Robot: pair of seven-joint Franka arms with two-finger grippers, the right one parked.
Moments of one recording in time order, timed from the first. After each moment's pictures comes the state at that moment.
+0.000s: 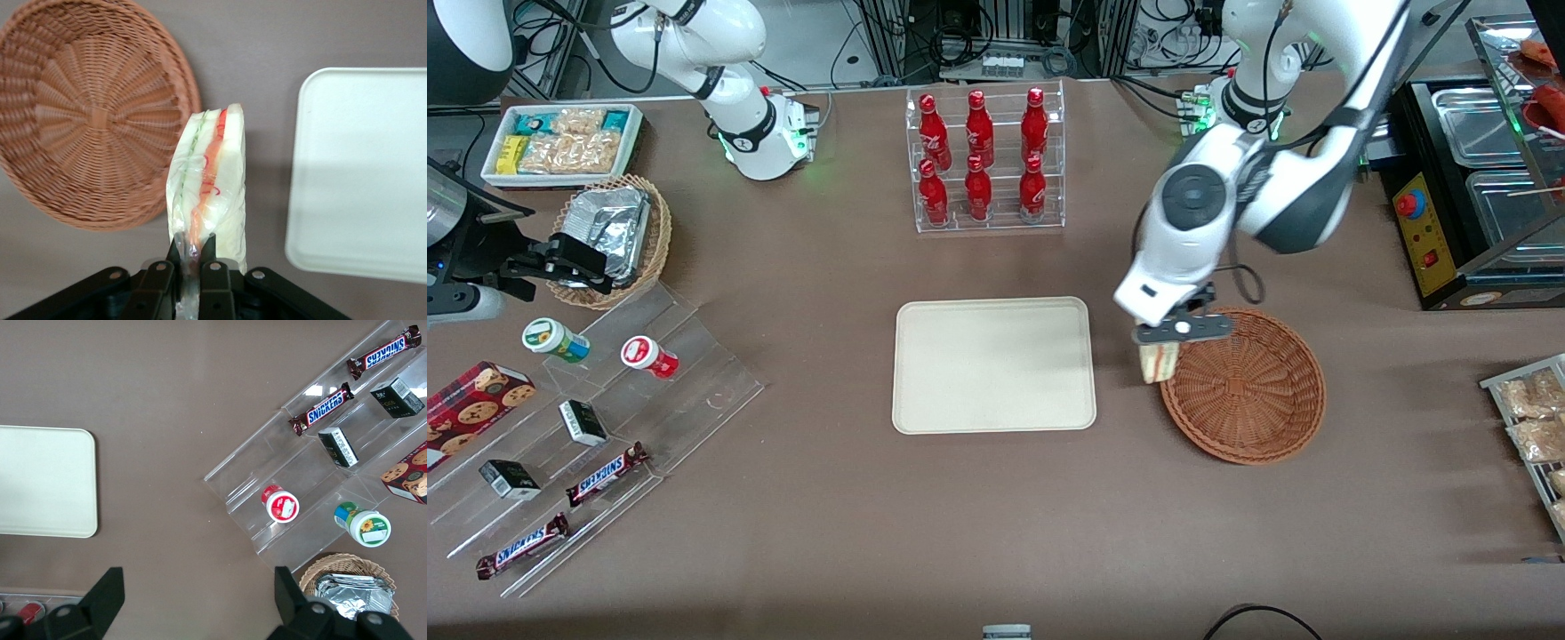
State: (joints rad) arm 0.01 0.28 -0.63 -1.90 0.30 2.00 -0.82
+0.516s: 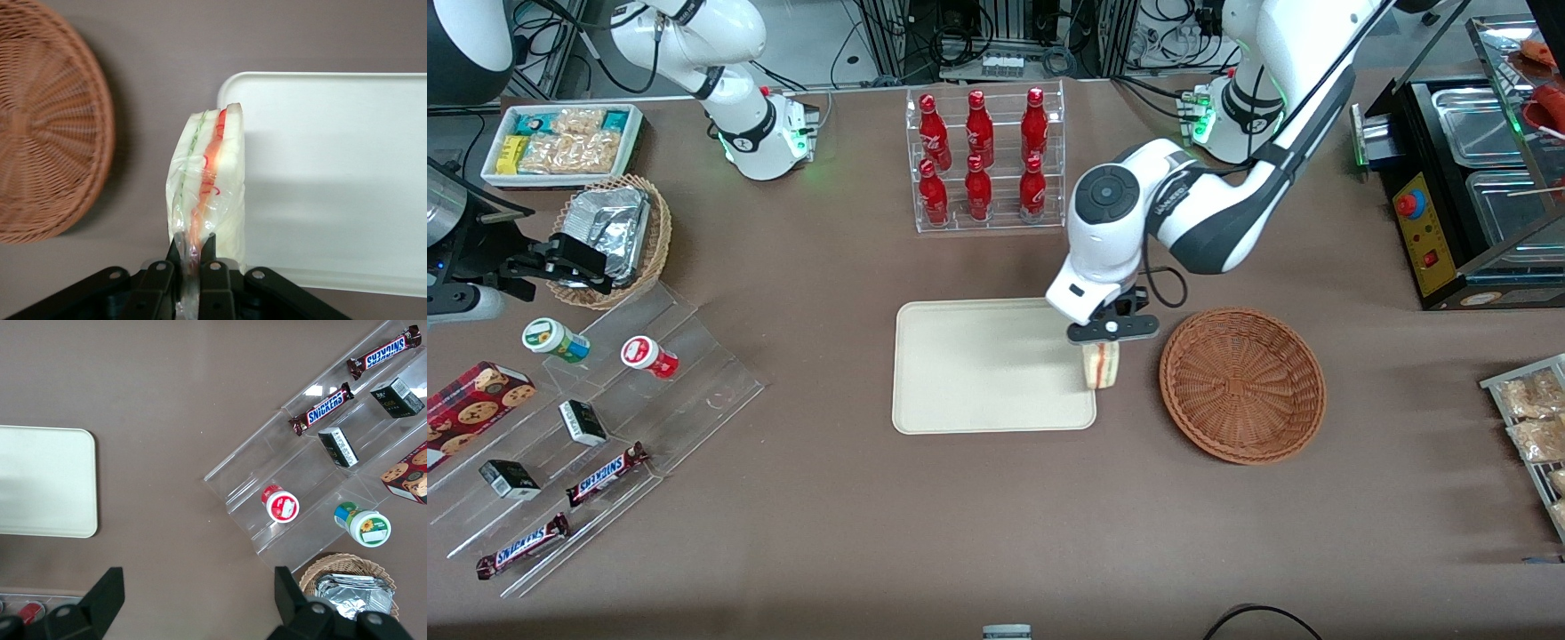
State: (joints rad) arm 0.01 0.44 -0.77 -1.81 0.45 2.06 -0.97
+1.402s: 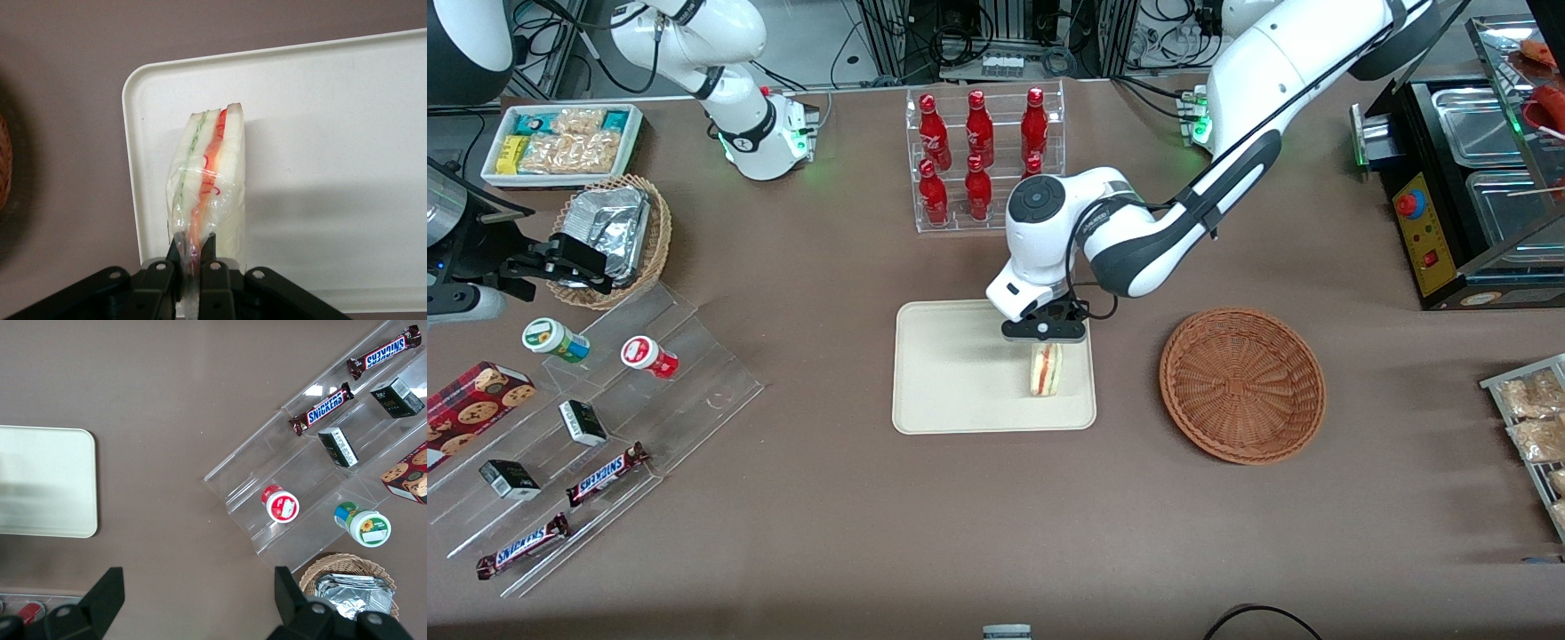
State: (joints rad) arm -0.09 0.67 -0.82 -1.71 0.71 2.08 -1.11
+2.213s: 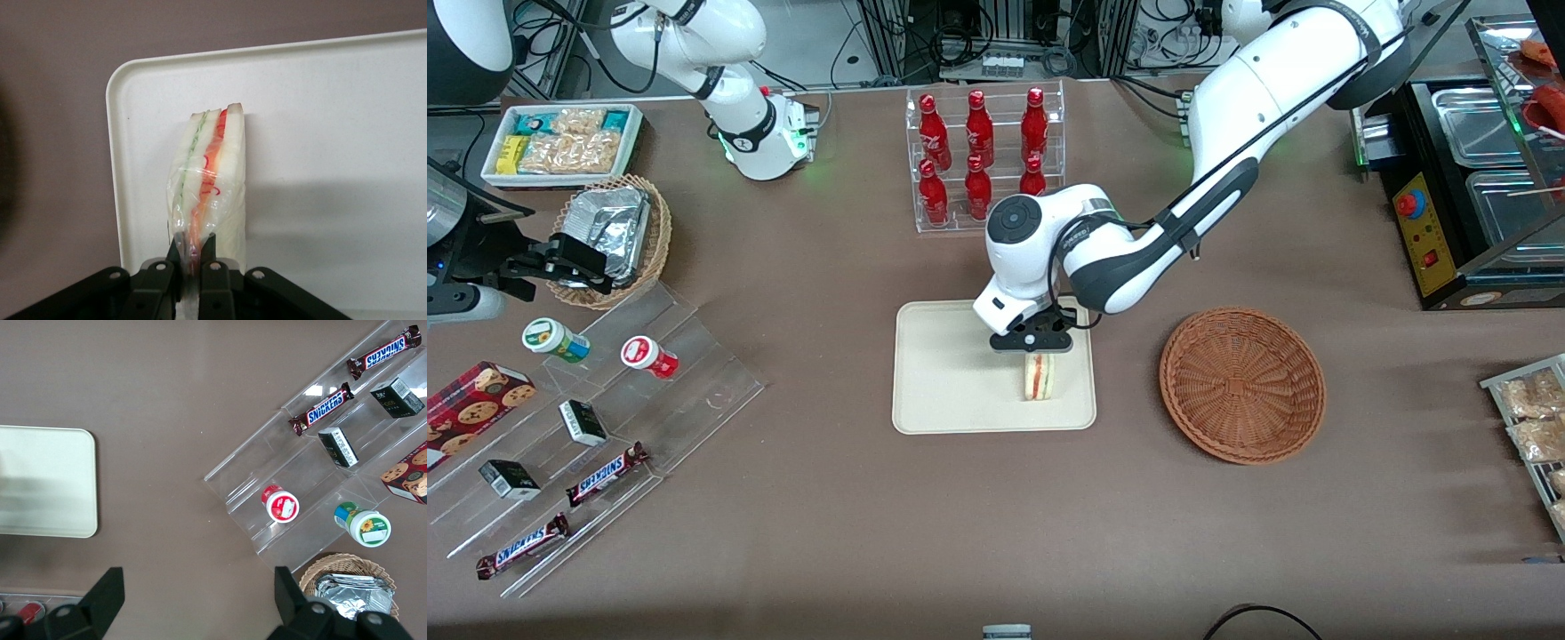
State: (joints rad) arm -0.14 0.77 -0.82 -1.61 0.79 2.02 -1.18
